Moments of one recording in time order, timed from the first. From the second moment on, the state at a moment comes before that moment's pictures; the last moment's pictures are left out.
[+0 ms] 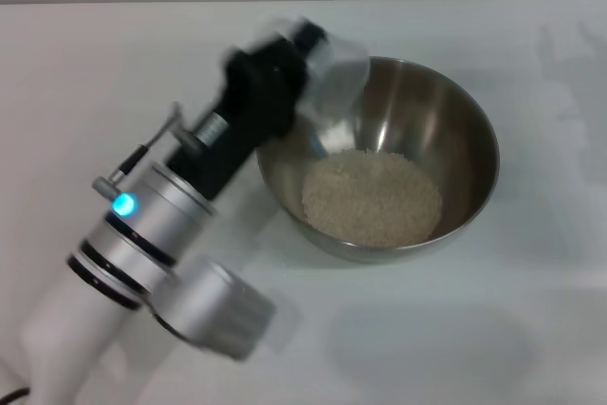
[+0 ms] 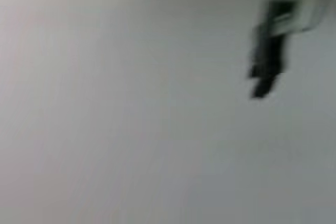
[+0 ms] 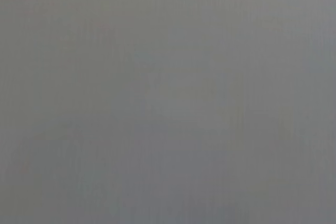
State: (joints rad) left arm -0.40 -2.08 -0.56 -0.60 2.50 1.26 1.40; right arm 0.51 2.05 -1.86 -0.22 0.54 -1.18 0.05
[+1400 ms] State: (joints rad) left arm -0.39 -2.08 -0.62 -0.42 2.03 0.95 0.14; right arm 0.51 2.05 -1.86 -0.21 0.54 -1.17 0.05
